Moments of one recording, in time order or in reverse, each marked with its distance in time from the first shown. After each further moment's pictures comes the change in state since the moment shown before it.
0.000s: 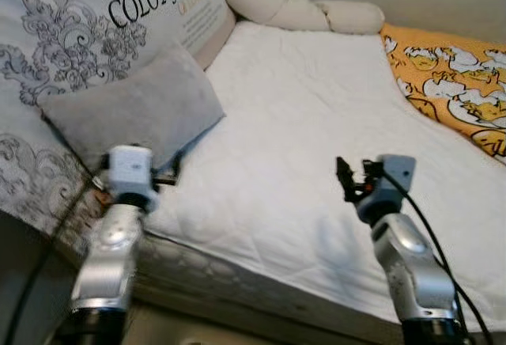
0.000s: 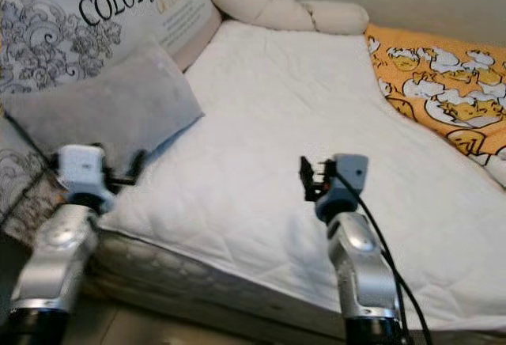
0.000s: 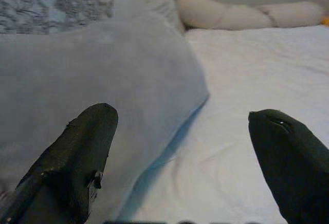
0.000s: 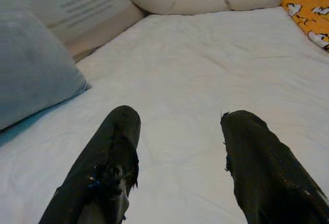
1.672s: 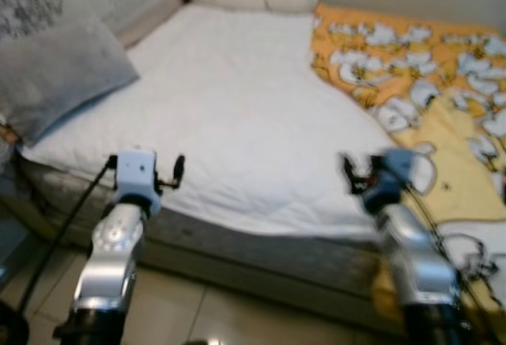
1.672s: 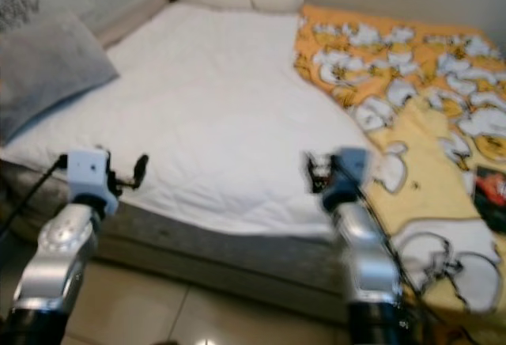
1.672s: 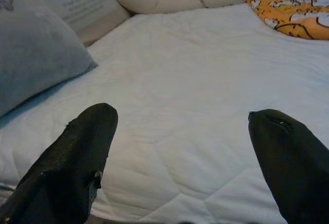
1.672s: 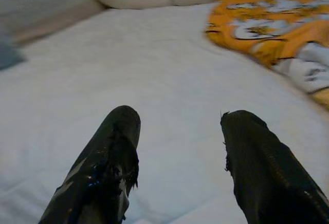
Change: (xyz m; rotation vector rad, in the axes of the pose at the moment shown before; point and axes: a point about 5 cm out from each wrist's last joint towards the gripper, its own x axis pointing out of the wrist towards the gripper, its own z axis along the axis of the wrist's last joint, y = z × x) left arm 0.001 -0.006 -0.002 0.037 0.038 -0.017; right arm 0.013 0.001 0.002 -0.022 0.012 0.033
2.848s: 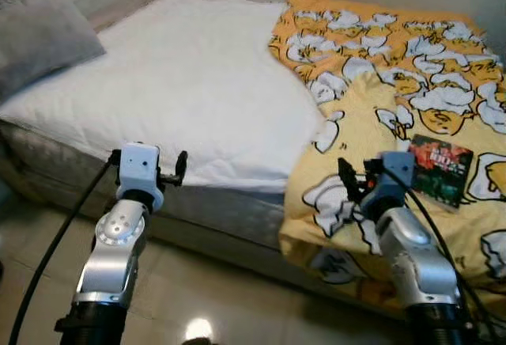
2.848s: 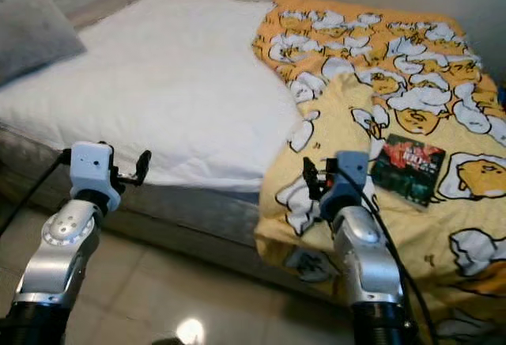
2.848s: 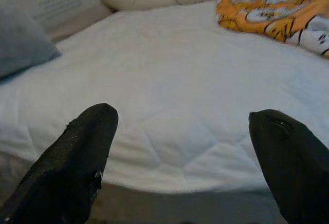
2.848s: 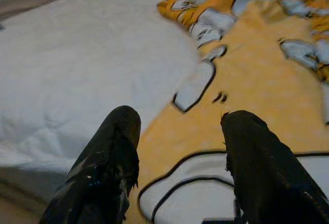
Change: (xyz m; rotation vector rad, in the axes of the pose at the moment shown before) left arm 0.004 -0.001 0.001 0.017 0.004 -0.013; right arm -0.001 -0.007 -0.007 0.009 0.044 -0.013
